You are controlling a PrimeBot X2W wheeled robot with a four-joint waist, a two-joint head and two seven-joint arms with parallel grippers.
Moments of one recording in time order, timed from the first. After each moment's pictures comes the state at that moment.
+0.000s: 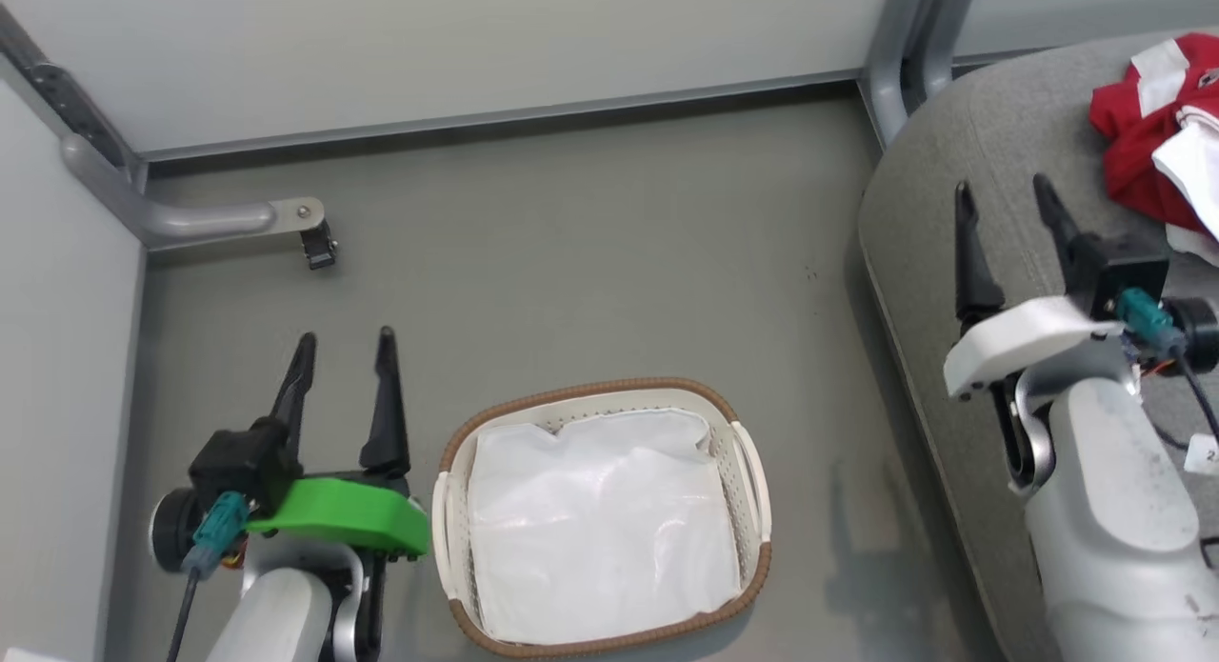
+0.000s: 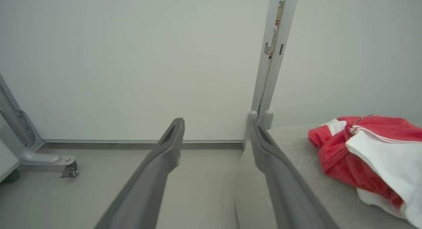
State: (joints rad) left arm -0.23 0.20 -0.34 0.22 -0.48 0.11 -0.26; right arm -0.54 -0.07 -0.10 0.53 0.02 0.13 -0.26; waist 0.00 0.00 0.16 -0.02
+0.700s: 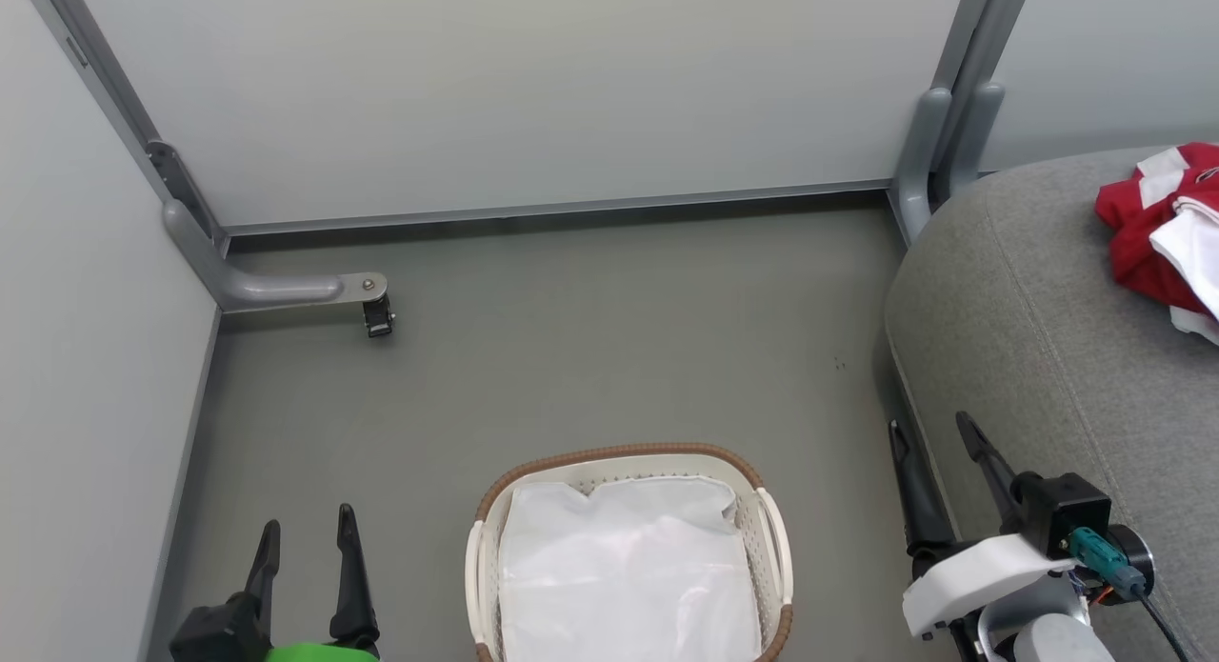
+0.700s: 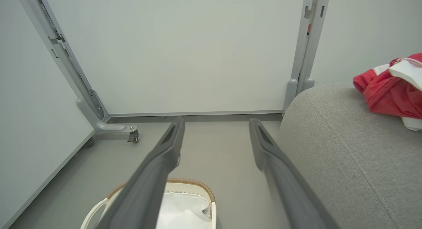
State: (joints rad) left arm 0.09 0.11 -0.14 0.20 -0.37 0.06 -0.26; right arm -0.08 -0.05 0.04 0.29 0.18 0.13 -0.26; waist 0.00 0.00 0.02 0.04
